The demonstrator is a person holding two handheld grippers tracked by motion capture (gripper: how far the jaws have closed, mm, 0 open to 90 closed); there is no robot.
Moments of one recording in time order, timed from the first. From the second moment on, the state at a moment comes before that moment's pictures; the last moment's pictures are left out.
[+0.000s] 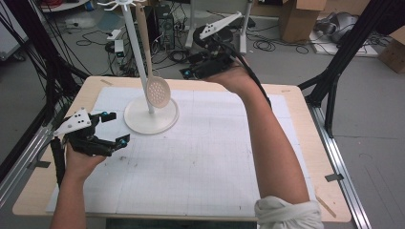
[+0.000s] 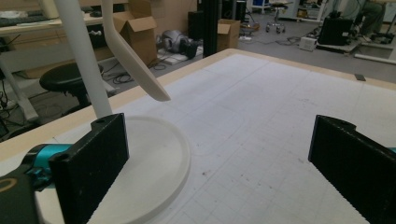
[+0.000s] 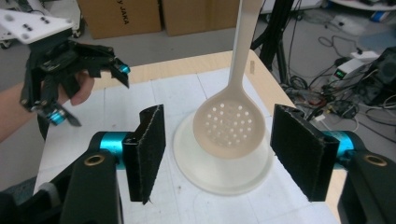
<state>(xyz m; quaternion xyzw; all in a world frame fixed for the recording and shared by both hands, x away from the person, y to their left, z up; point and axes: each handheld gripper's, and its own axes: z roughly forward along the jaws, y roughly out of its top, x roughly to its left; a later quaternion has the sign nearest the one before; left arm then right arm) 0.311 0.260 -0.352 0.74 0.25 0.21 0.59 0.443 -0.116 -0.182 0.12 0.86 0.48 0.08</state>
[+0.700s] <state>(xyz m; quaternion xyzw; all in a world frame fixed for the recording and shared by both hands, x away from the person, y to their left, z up) 0.311 0.253 -0.355 0.75 0.25 0.20 0.58 0.385 -0.199 -0.231 0.16 0.81 0.55 0.09</state>
